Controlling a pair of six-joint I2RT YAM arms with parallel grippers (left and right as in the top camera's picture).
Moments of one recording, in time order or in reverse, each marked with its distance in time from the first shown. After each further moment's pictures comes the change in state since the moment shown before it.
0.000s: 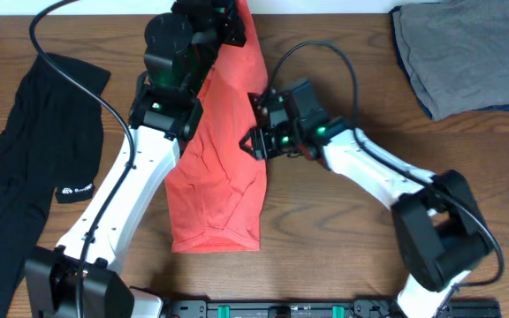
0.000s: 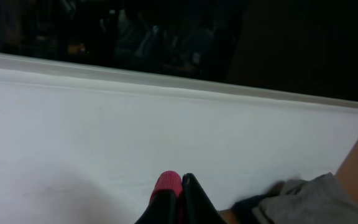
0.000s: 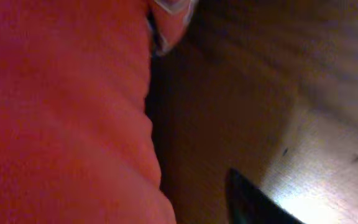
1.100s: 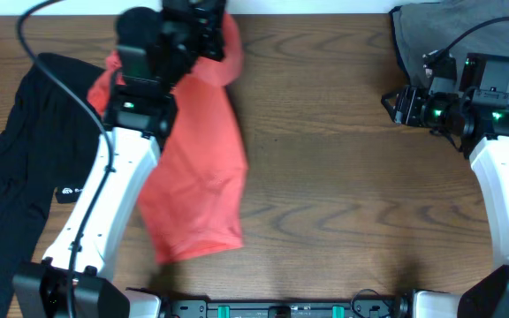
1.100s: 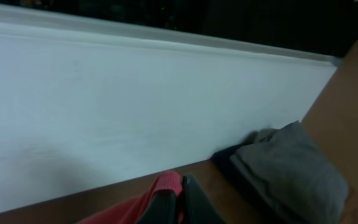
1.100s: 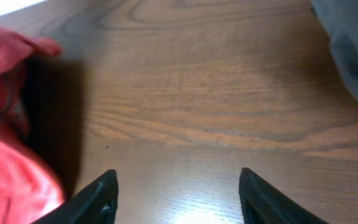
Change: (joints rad) left arm 0.069 -0.038 0.000 -0.187 0.248 0.019; right arm -0.686 -0.397 0.018 -0.403 0.001 -0.278
